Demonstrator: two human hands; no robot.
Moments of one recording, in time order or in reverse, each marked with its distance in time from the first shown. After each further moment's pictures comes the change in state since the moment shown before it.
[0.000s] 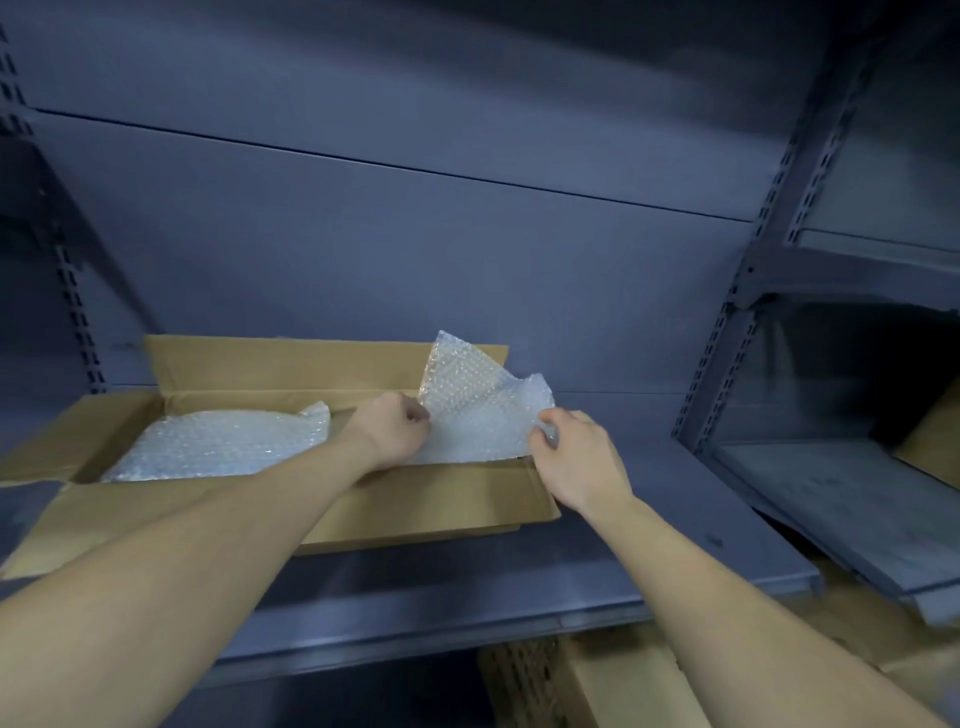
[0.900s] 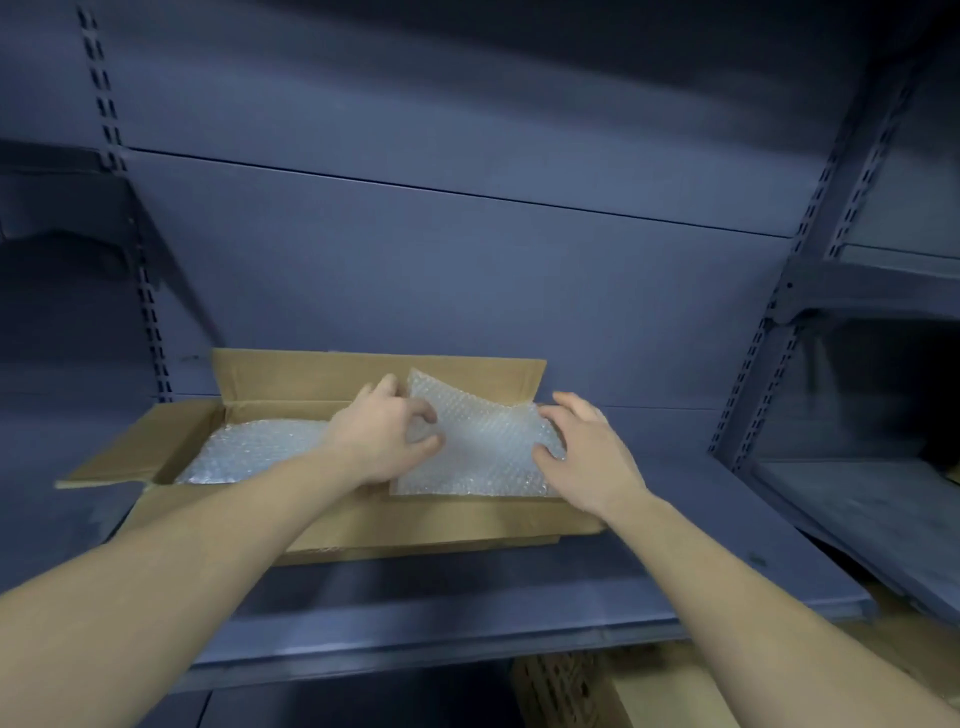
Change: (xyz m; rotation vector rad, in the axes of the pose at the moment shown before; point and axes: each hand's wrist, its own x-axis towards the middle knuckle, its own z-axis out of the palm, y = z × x) left_hand -0.028 -0.036 -0.041 0.326 0.124 0.191; right_hand 0.004 -0.023 0.008 -0.055 -0.036 -0.269
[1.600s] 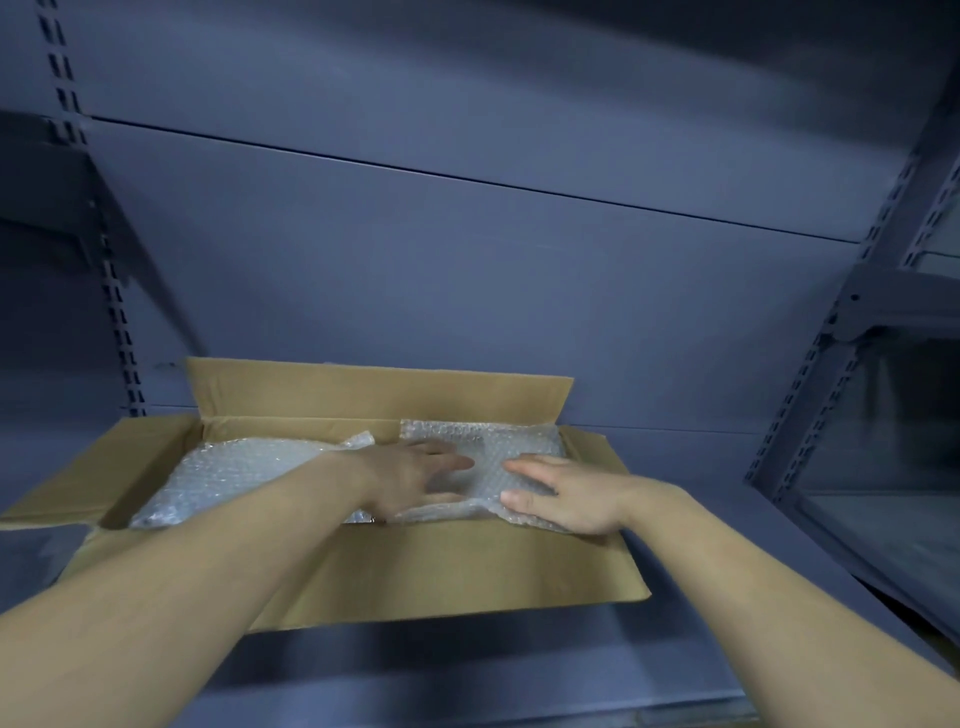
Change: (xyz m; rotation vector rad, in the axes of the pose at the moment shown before) left_hand 0.051 -0.026 0.036 0.136 -0.587 0.223; right_hand 0.063 0.007 0.023 -0.073 -0.728 -0.102
